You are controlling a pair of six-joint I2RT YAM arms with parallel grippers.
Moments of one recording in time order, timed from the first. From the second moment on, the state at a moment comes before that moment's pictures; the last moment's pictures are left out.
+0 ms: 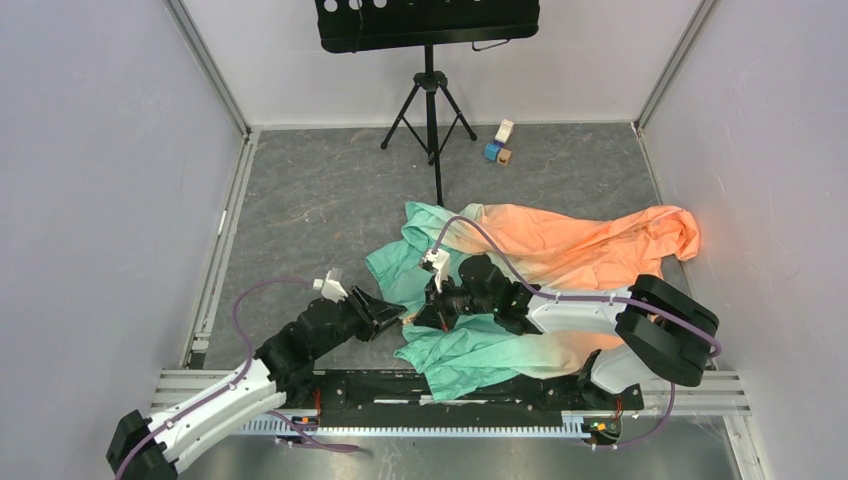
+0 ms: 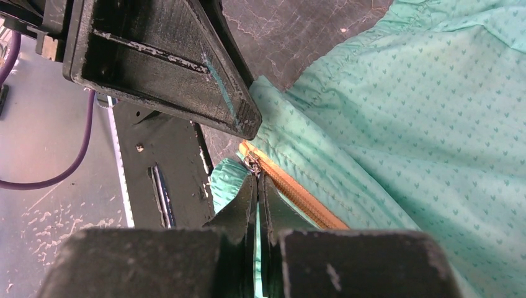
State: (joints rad) left arm -0.81 0.41 0.07 -0.05 -0.02 -1.39; right arm 1.01 1.46 0.59 0.39 -0.39 0.34
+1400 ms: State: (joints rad) left arm -0.81 0.38 0.17 -0.19 -0.02 -0.83; right arm 0.85 1.53 0.88 -0.25 -0.48 -0.14
